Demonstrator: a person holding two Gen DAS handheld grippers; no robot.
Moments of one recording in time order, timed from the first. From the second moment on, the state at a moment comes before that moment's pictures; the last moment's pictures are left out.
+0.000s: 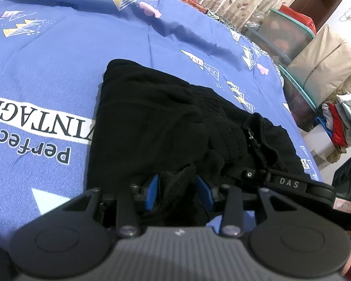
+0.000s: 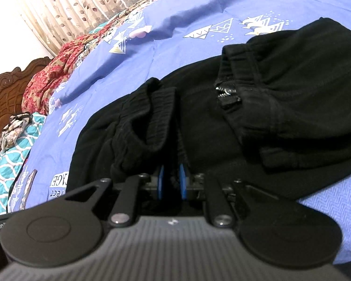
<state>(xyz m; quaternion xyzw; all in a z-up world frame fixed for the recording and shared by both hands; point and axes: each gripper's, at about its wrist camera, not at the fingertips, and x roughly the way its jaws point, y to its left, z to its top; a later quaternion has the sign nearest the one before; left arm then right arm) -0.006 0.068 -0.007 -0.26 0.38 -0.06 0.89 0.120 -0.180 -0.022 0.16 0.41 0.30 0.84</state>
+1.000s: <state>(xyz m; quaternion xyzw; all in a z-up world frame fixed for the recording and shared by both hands) -0.008 0.069 -0.010 -0.26 0.38 -0.06 0.89 0.093 -0.172 0.024 0.12 0.32 0.31 0.89</state>
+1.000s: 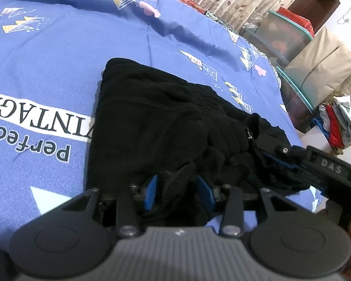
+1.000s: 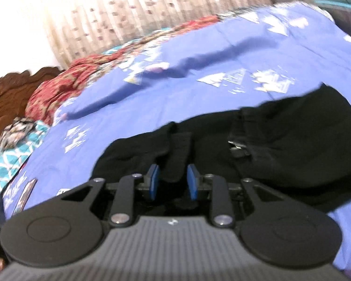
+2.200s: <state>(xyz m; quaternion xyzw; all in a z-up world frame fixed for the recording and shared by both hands) -0.008 0.068 -0.010 -0.26 0.38 -0.06 0.89 0.096 -0.167 0.004 0.11 0.36 0.32 0.87</state>
